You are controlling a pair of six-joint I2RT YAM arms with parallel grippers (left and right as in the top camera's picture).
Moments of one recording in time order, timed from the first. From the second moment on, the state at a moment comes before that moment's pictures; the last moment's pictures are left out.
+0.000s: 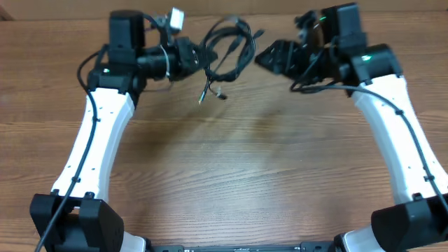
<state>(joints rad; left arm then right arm) -0.10 1.66 1.49 -0.40 1.04 -0.66 0.18 1.68 1.70 -0.88 -0.64 0.47</state>
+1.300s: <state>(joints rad) -0.09 1.65 1.49 -0.27 1.21 -0.97 0.32 1.73 1.71 -0.58 -0.63 0.55</state>
